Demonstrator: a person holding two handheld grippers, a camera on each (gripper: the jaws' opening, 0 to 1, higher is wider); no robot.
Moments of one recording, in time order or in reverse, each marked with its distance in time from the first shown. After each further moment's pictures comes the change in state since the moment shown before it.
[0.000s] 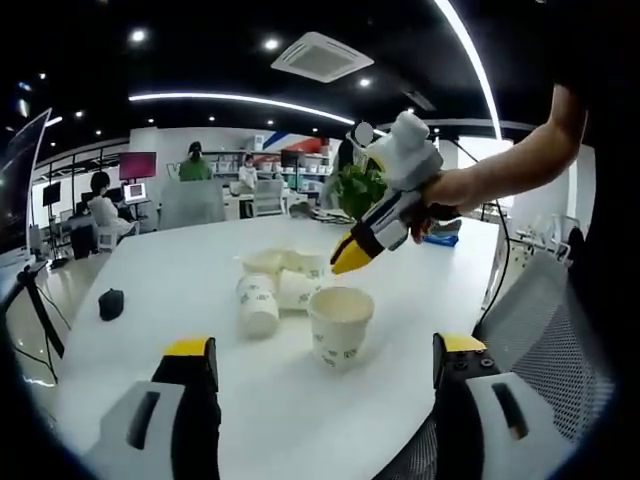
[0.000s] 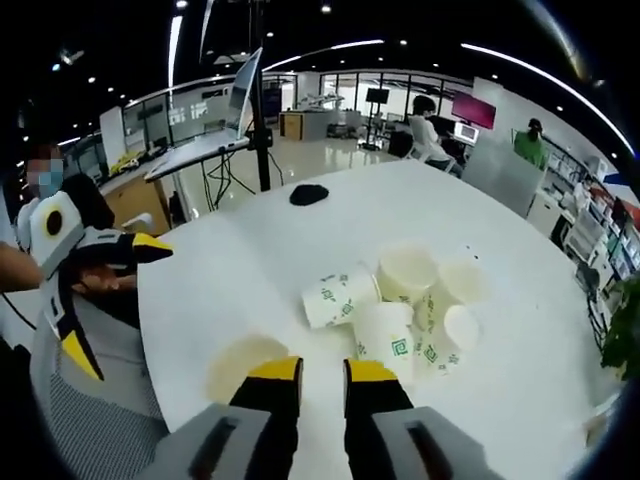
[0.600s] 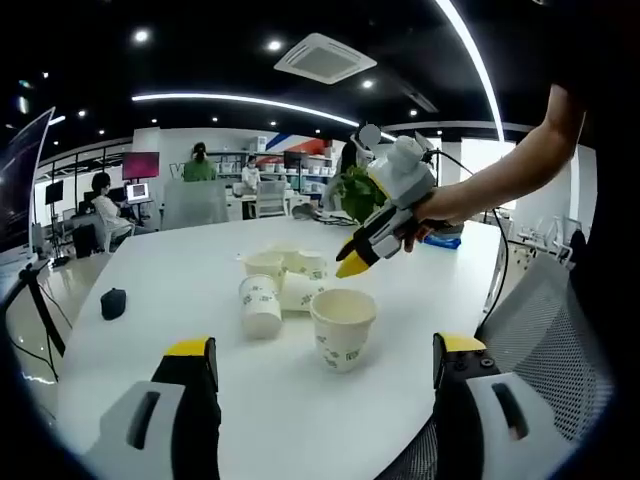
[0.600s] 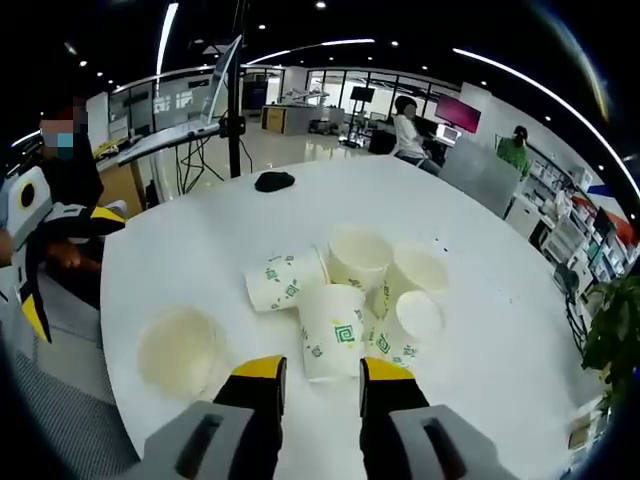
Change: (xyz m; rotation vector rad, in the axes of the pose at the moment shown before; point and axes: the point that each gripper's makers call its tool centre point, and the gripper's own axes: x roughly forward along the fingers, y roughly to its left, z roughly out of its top) left arm -0.001 0.001 0.003 -0.010 -0.009 0.012; right arm 0.016 -0.046 -0.022 -0.036 0.035 -0.104
